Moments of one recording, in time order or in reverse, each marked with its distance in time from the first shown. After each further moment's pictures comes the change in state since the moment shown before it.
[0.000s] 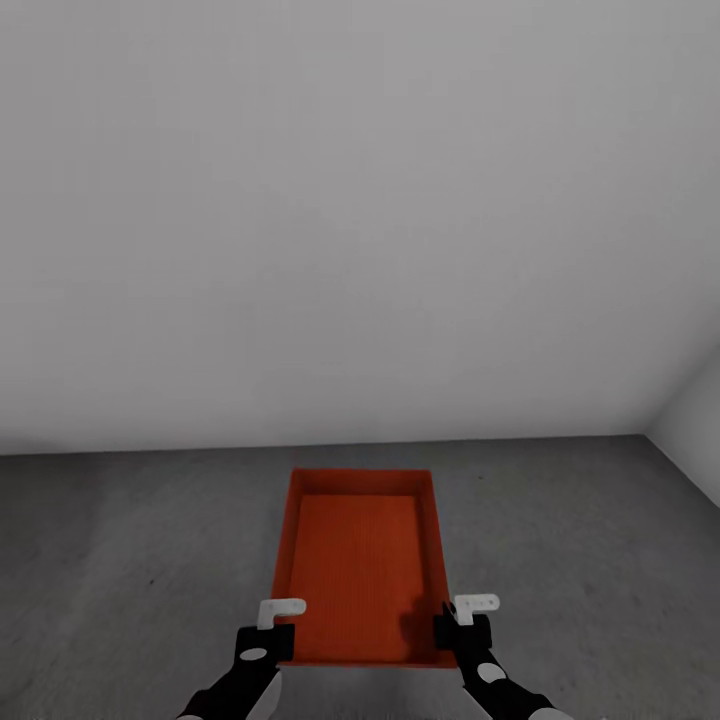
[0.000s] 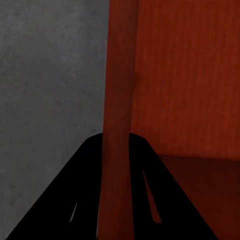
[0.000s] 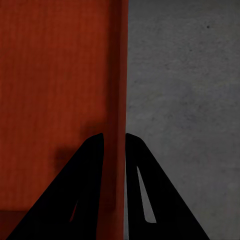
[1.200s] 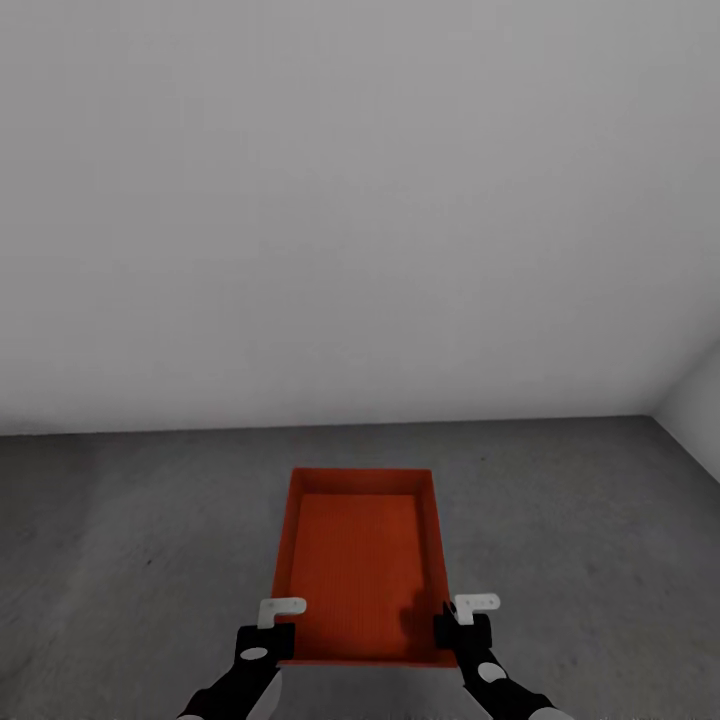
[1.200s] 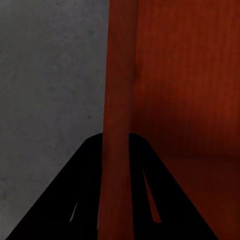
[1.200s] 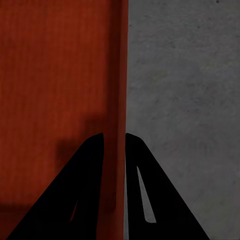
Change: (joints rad) left arm 0.000 -0.001 0.001 -0.003 -0.003 0.000 0.002; right arm 0.000 -0.001 -0.003 -0.001 0.002 -0.002 0.002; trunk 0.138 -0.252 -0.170
